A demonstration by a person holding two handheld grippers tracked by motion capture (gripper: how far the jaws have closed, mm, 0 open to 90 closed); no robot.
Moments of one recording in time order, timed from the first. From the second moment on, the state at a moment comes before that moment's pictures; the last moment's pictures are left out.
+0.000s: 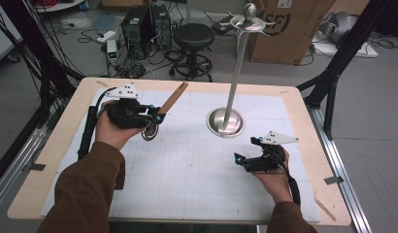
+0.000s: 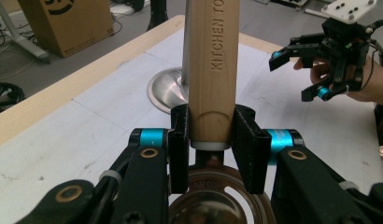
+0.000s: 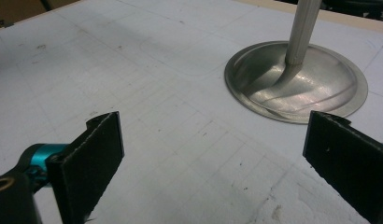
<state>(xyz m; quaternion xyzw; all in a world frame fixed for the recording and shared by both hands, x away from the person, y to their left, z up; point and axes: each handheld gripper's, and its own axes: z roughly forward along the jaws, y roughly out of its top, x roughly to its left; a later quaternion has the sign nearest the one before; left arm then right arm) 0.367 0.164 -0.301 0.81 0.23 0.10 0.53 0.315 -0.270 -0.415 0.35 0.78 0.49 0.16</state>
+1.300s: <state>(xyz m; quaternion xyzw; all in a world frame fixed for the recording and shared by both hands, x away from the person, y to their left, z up) 0.423 0.134 -0.245 0.77 0.19 0.09 0.60 0.314 -0.272 -0.414 0.35 0.78 0.49 0.16</state>
